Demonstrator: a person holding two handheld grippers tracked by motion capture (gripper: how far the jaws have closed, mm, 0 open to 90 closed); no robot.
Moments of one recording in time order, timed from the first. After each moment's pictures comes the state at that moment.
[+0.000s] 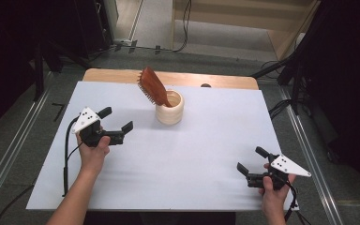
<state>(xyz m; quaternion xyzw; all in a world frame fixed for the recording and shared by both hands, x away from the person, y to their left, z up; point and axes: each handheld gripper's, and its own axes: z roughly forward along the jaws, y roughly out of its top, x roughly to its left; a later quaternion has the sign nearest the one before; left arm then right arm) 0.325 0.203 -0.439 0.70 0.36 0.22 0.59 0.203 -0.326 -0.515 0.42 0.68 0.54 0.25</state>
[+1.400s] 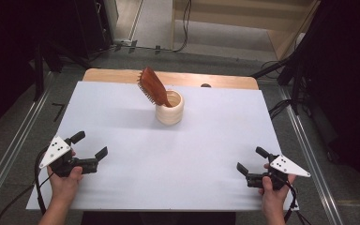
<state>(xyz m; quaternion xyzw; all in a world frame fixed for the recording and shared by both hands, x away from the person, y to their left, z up) 0.261 0.268 -0.464 0.70 0.37 0.25 0.56 0.203 -0.325 -0.515 0.43 0.68 0.54 0.25</state>
